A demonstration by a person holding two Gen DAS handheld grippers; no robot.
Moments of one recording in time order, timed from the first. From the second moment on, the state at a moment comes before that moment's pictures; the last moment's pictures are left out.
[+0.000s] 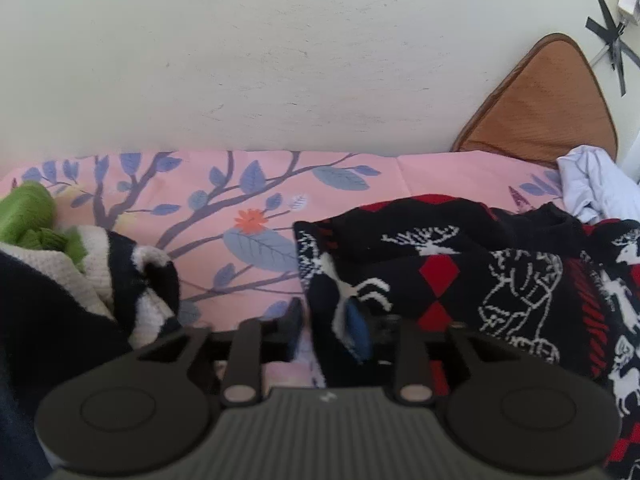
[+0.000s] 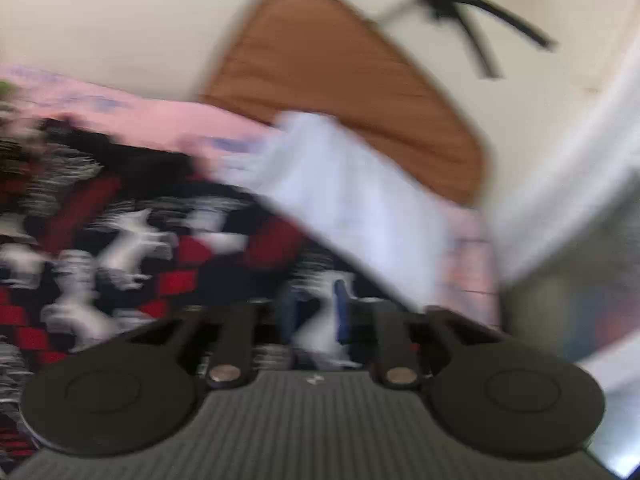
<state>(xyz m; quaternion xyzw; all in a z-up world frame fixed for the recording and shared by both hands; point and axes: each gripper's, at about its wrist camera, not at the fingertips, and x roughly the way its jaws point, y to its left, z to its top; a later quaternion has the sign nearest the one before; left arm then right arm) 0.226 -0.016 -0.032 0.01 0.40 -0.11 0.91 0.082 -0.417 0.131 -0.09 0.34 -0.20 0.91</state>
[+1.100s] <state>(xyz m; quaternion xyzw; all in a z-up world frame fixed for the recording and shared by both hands) 0.193 -0.023 -0.049 -0.01 0.33 -0.07 0.94 0.228 -0.367 0.092 0.05 0.26 -0.11 0.96</state>
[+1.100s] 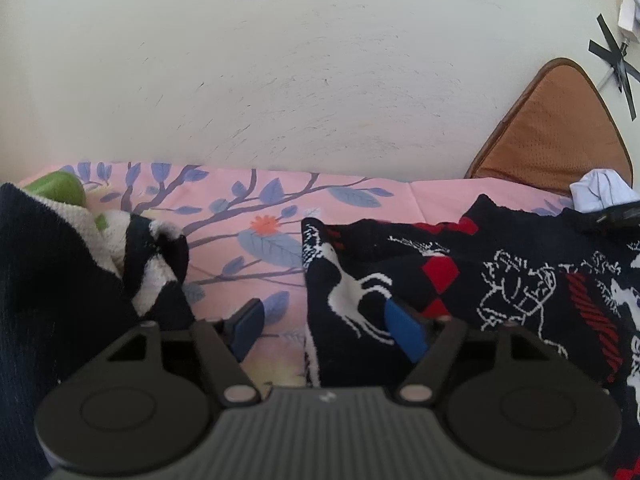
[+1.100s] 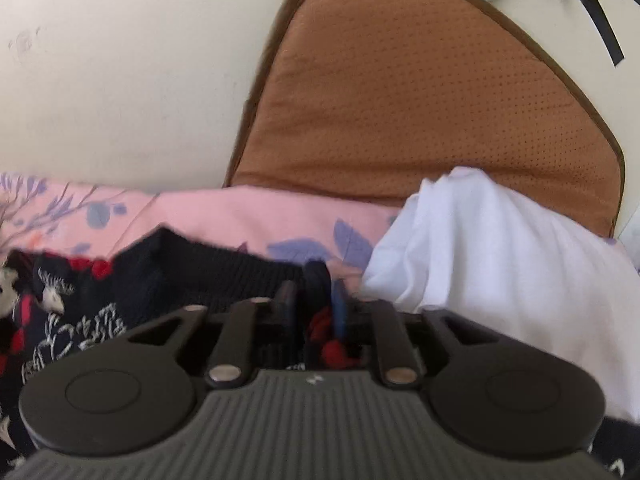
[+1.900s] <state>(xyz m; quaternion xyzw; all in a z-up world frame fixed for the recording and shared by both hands) 0.171 -0.017 -0.039 -0.08 0.30 -0.24 0.92 -0.142 -0.476 0.015 0.50 0.02 -0.24 0.83</state>
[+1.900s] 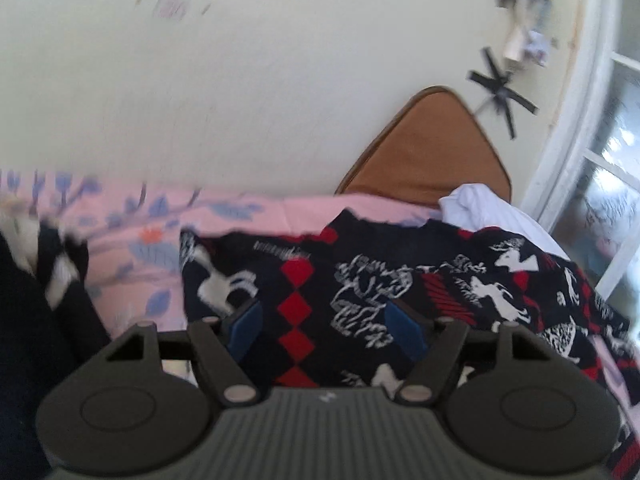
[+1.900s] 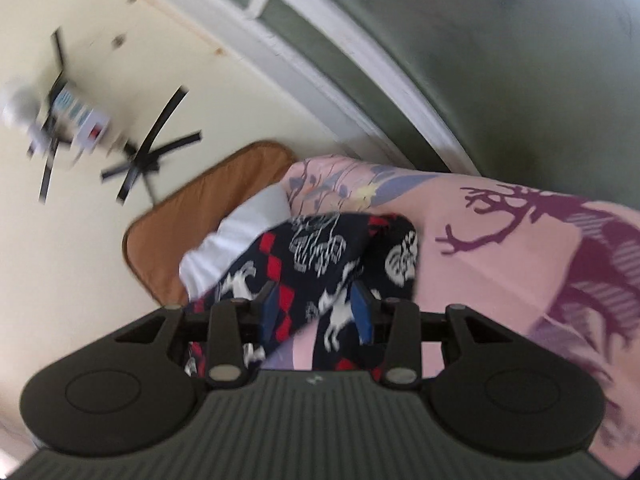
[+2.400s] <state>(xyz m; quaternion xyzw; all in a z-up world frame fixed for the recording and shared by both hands) 0.179 0.025 -0.029 -0.19 0.28 -0.25 0.91 -0.073 -0.442 0.113 0.32 -0.02 -0.20 0.93</state>
